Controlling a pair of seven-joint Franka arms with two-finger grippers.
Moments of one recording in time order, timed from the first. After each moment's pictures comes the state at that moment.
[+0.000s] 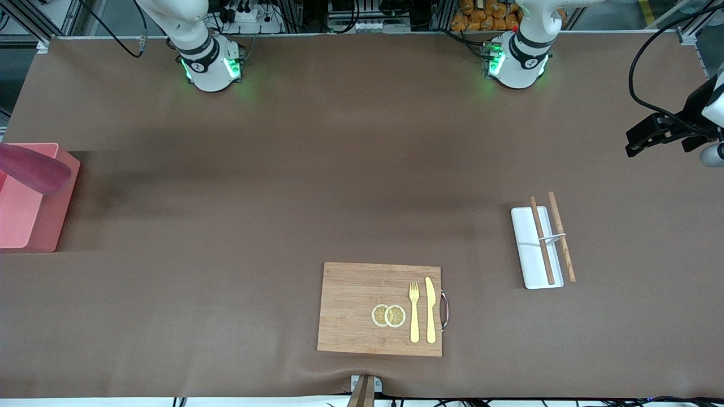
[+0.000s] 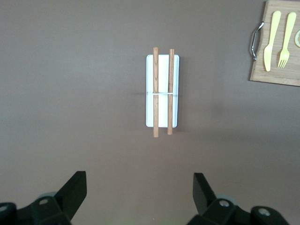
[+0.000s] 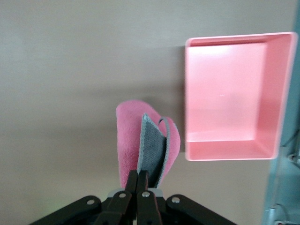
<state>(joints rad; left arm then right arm) 0.02 0.07 -0.12 -1.40 0.07 1.47 -0.14 -0.53 0.25 -0.02 -1.29 -0.06 1.40 -0.54</state>
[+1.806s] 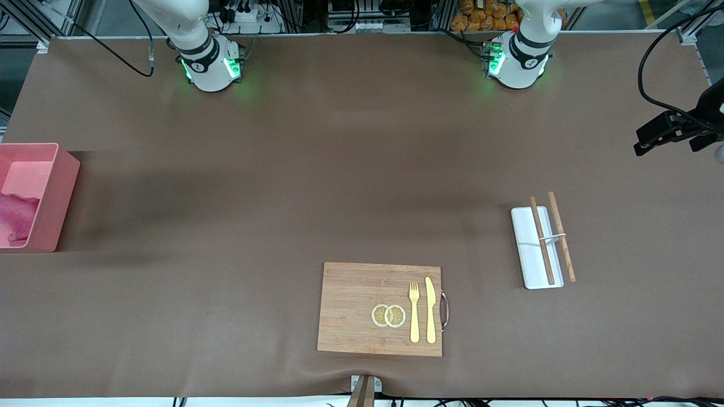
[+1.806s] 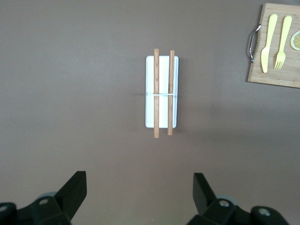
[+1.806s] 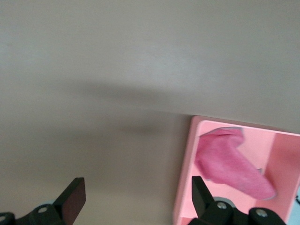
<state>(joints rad) 0.05 0.06 -0.11 -1.40 0.04 1.47 -0.11 -0.43 0.44 0.04 -1.27 -0.04 1.64 -0.52</state>
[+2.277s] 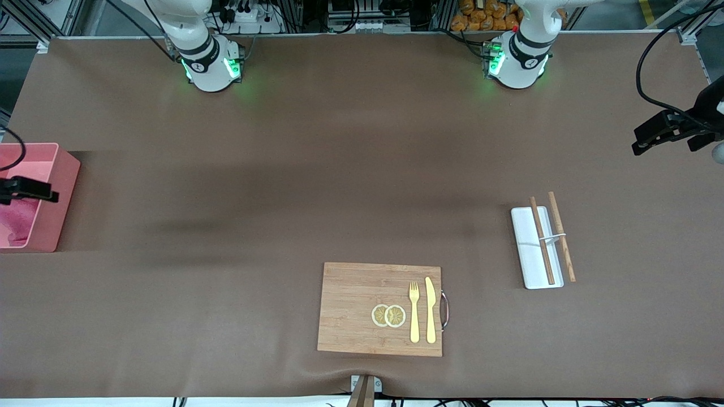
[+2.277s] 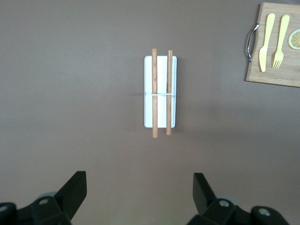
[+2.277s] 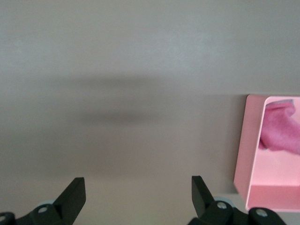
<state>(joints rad) 0.05 0.06 -0.12 -1.40 0.04 1.47 -0.11 -0.19 0.29 0.05 -1.30 -0.03 1.46 -0.16</state>
